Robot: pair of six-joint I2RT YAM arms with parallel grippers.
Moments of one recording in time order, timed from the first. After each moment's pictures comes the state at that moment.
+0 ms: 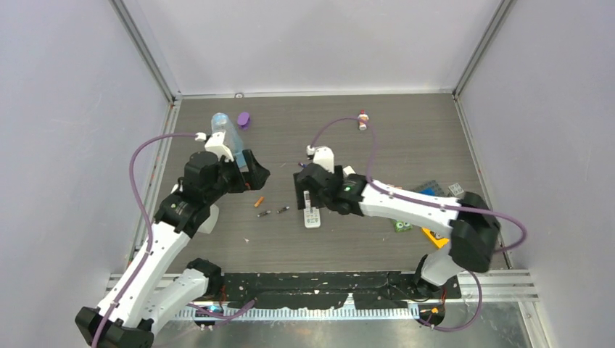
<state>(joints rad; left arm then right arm) -0.40 0.84 0.86 -0.47 0.08 -0.47 1.02 1.49 1.15 -0.53 0.42 0.66</state>
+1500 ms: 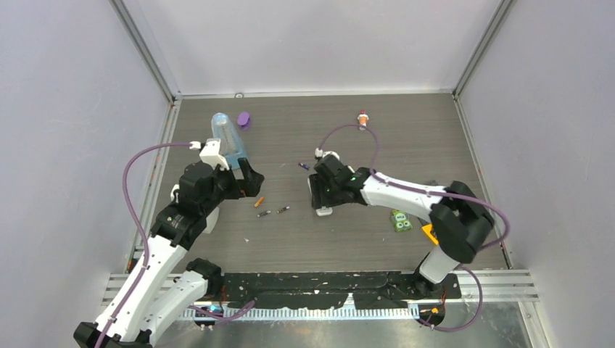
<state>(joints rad) -0.40 0.71 0.77 -0.46 -0.05 -0.41 0.86 1.67 1.05 -0.42 0.14 0.57</state>
